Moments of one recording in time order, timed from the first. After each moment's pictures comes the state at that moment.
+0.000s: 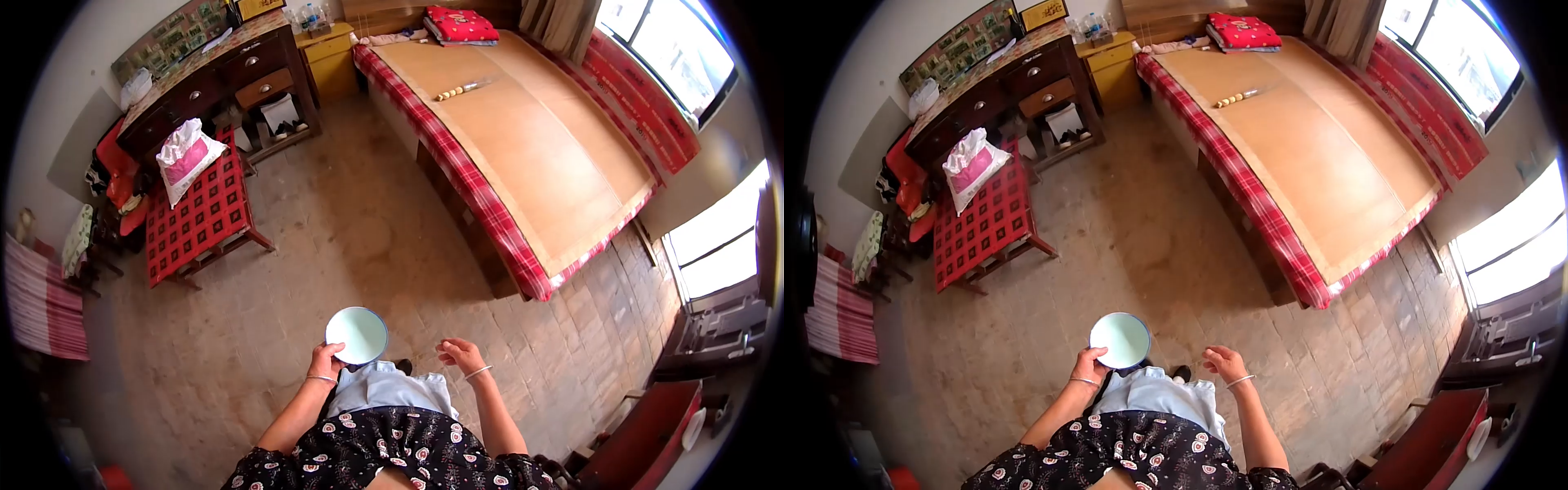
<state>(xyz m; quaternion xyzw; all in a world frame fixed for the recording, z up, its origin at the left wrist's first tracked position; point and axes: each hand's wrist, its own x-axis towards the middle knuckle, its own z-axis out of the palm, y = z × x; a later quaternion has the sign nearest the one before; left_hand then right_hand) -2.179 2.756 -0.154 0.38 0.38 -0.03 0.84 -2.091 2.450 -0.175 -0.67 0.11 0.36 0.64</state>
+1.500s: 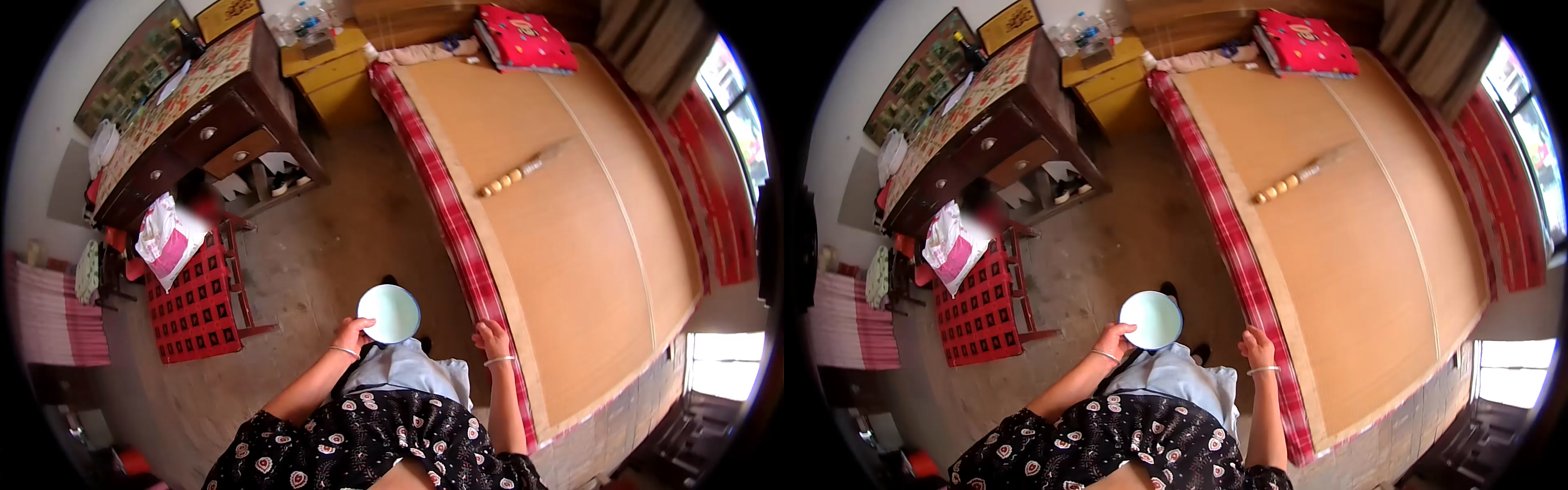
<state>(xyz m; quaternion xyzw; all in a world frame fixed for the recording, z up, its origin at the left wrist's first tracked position) -1.470 2.904 -0.169 0.41 0.41 -0.08 0.81 -1.382 2.593 -0.219 -0.69 0.20 0.26 0.64</state>
